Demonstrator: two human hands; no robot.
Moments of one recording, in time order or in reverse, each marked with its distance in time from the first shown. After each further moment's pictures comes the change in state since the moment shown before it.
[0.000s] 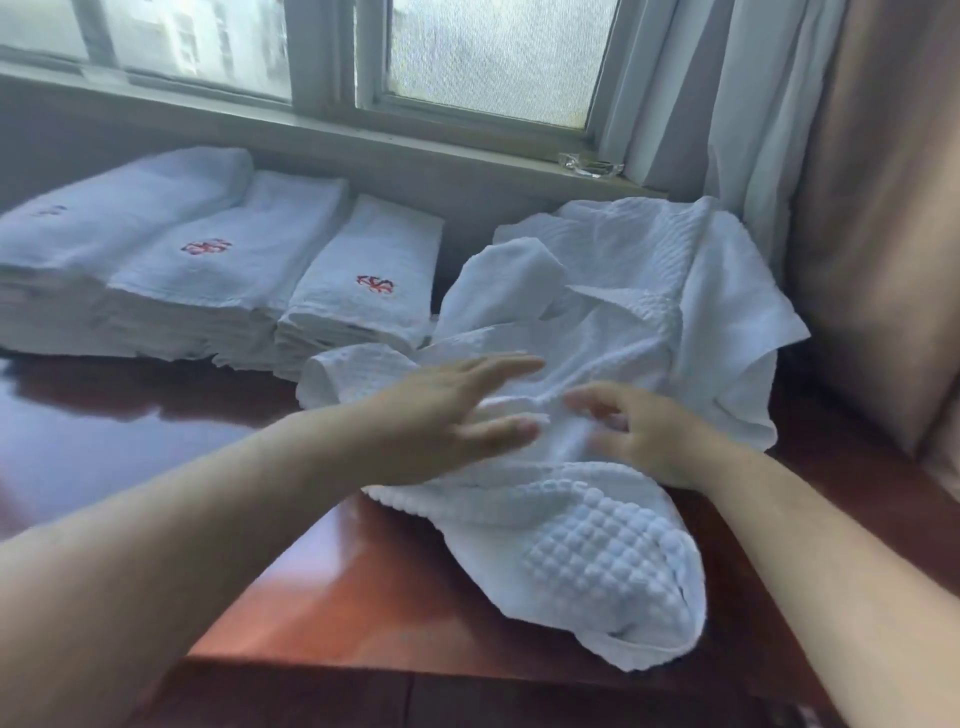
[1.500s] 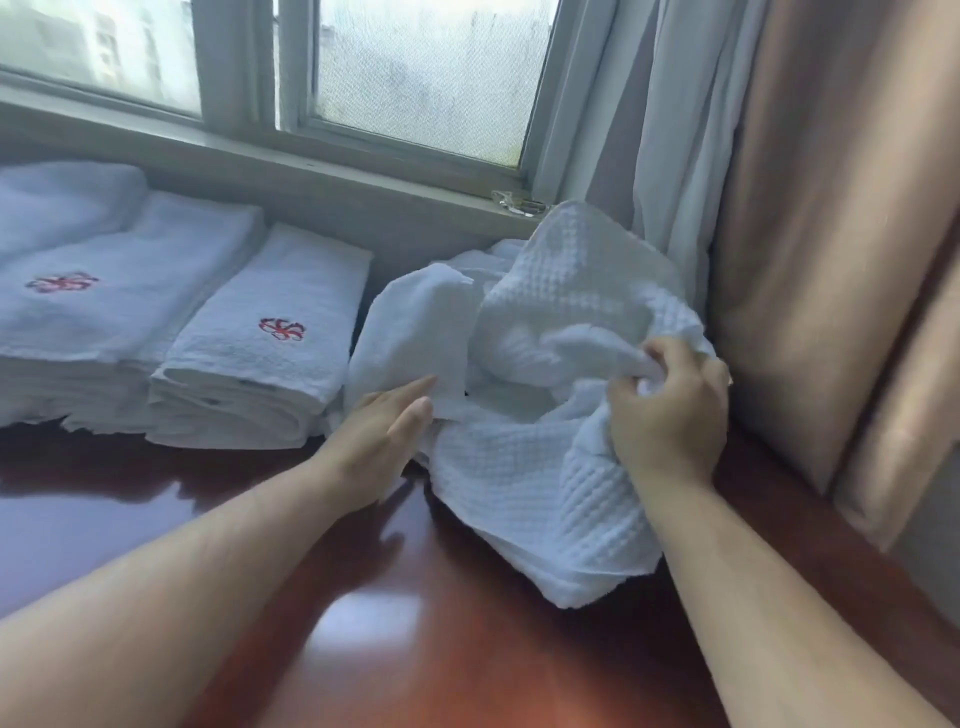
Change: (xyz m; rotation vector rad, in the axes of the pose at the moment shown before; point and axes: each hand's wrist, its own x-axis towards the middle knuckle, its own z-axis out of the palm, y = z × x) left_hand 0.085 -0.060 0.053 -0.209 0.266 -0.194; right_hand 0.018 0.000 -0.040 -0.145 1.185 0.159
